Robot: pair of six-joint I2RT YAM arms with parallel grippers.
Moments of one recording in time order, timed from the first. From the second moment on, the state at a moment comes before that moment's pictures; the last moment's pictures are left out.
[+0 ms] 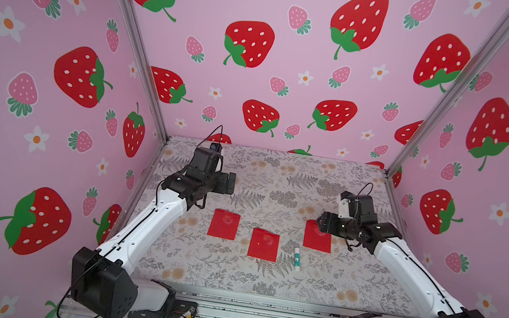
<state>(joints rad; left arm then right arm) -0.30 1.32 1.22 -0.63 -0.07 -0.17 0.38 1.25 0.95 -0.67 -0.07 0.42</state>
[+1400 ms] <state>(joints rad) -0.29 1.28 1.15 -0.67 -0.05 -0.14 0.72 1.60 0.90 -0.77 0.06 0.69</state>
